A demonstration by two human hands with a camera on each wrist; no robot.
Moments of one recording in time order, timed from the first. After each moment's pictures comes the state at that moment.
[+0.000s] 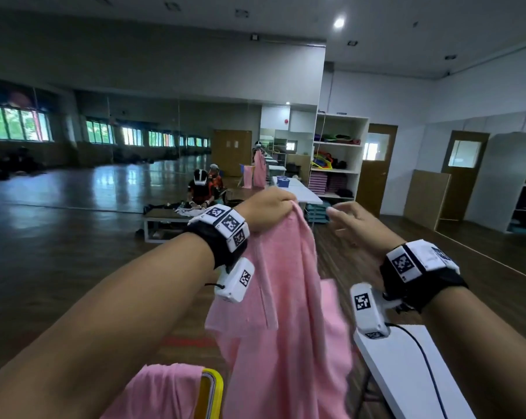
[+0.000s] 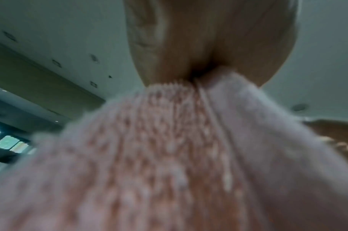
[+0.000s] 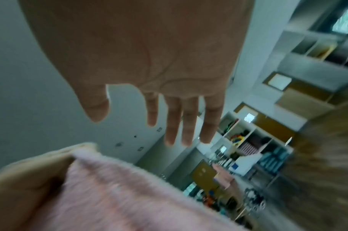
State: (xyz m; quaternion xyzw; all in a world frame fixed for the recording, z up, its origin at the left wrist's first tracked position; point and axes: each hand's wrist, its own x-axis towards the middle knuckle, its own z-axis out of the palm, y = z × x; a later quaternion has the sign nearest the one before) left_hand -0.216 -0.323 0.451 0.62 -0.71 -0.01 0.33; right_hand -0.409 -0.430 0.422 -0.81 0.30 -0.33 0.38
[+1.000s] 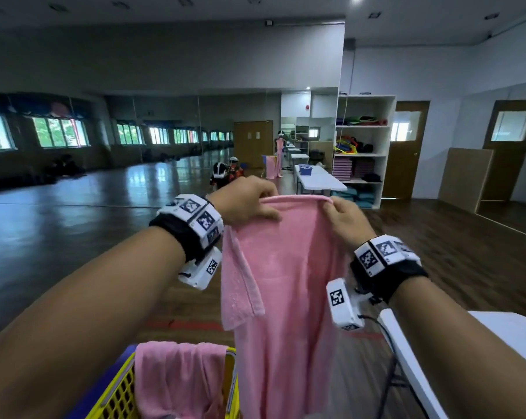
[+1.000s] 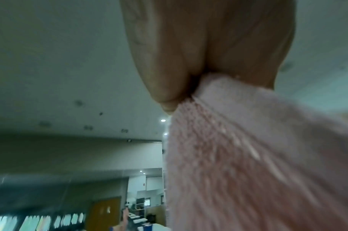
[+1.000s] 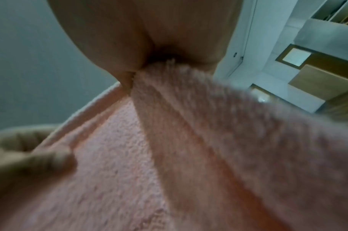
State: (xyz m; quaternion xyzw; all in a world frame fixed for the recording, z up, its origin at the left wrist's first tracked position) left_hand -0.206 -0.271 0.449 0.71 -0.67 0.07 0.22; right_hand -0.379 -0.410 0.393 -0.83 0.24 -0.41 0.27
